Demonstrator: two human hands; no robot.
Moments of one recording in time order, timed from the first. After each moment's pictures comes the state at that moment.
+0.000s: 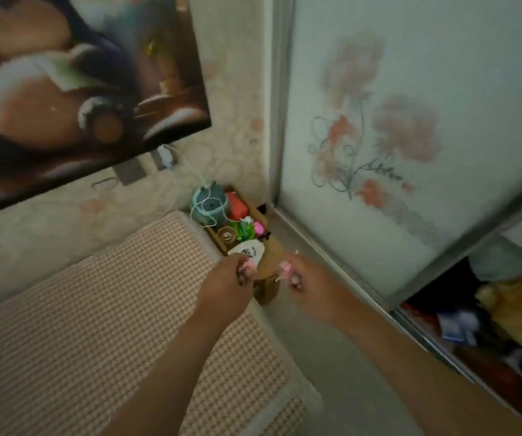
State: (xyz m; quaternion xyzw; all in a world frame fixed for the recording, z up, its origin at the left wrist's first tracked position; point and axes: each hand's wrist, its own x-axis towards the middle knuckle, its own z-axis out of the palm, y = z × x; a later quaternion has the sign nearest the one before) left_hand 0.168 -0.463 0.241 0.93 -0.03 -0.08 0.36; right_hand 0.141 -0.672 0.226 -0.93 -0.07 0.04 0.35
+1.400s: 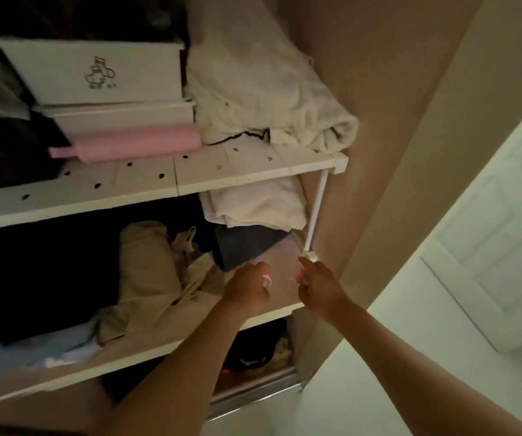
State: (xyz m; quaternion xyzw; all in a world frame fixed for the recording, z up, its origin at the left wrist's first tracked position) left_hand -0.143 -1.392 0.373 0.70 -0.66 -0.24 0.15; right_hand -0.331 -1.415 0.370 -0.77 0.59 -0.11 0.23
